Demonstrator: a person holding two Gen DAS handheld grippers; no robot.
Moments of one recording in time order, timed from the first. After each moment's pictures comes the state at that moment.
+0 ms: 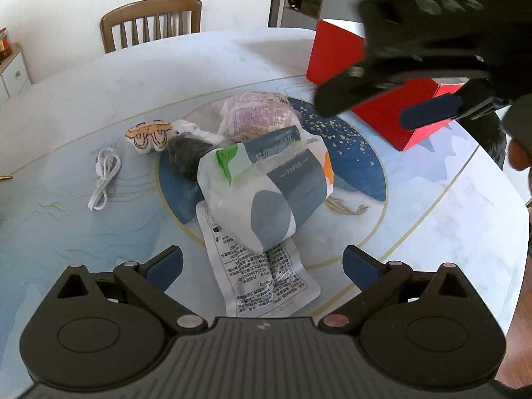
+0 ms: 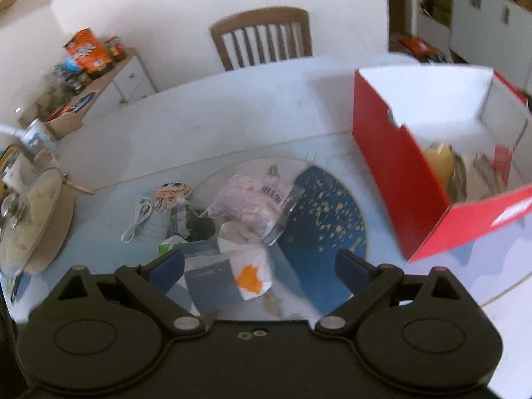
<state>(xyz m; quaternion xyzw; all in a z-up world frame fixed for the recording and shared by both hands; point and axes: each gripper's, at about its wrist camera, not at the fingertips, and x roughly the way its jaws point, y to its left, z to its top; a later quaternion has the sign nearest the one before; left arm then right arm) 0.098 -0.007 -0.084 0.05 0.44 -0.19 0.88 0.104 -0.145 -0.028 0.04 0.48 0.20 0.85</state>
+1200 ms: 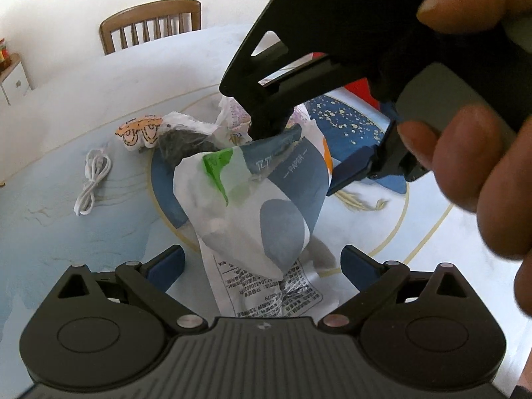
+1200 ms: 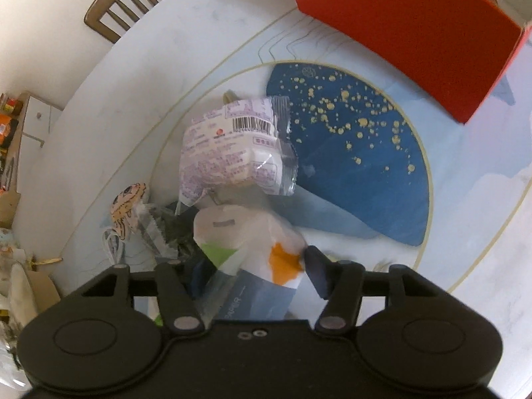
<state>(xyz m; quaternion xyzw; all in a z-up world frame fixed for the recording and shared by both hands) 0.111 -0.024 -0.110 0.08 0.43 -0.18 0.88 0.139 -0.112 -0.101 0.21 0.61 0.08 0.76</state>
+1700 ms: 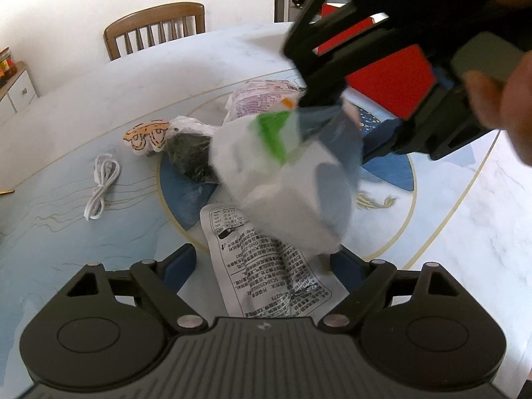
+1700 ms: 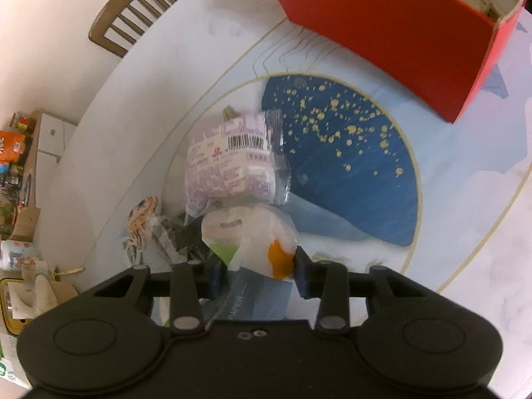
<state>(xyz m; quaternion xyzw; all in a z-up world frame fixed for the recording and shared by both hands) 0.115 -0.023 -0.106 0.09 0.43 -0.17 0.88 0.134 -0.143 -0.091 0.26 0.60 0.10 0.75</state>
